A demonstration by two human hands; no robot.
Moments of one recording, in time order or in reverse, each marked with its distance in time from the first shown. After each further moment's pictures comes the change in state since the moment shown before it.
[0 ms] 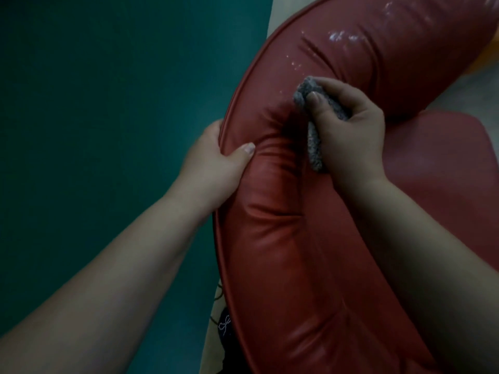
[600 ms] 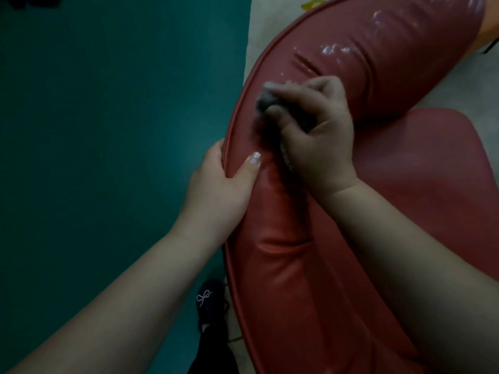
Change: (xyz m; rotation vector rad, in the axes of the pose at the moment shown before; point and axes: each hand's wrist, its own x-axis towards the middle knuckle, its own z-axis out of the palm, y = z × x) left_hand 0.017 -0.003 -0.001 0.026 0.004 0.073; right_hand 0.016 -0.002 0.039 -0.176 -0.001 -0.367
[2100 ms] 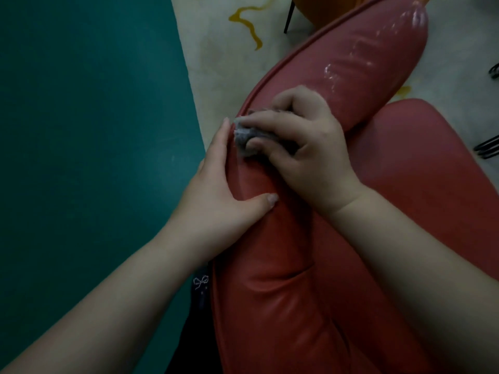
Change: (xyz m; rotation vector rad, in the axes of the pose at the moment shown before) left_hand 0.167 0.049 0.016 0.195 -0.468 0.322; right_hand 0.110 0.057 -0.006 -0.269 0.014 -0.108
